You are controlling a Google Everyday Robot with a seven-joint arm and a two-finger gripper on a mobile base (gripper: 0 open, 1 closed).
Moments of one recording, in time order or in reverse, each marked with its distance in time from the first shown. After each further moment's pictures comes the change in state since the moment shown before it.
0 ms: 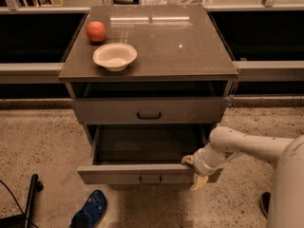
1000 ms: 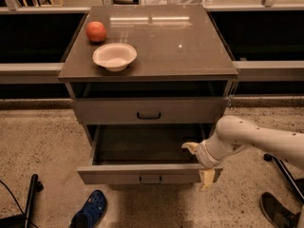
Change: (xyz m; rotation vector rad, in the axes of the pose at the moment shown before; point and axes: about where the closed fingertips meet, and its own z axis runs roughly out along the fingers) arm -0.037 0.003 -0.068 0.028 -0.004 -0.067
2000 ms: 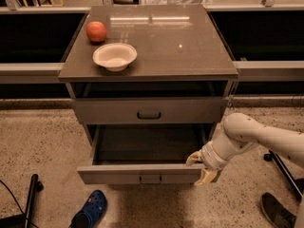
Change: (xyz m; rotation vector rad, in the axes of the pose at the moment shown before) arm 0.001 0.017 -0.002 -0.094 -0.121 0.049
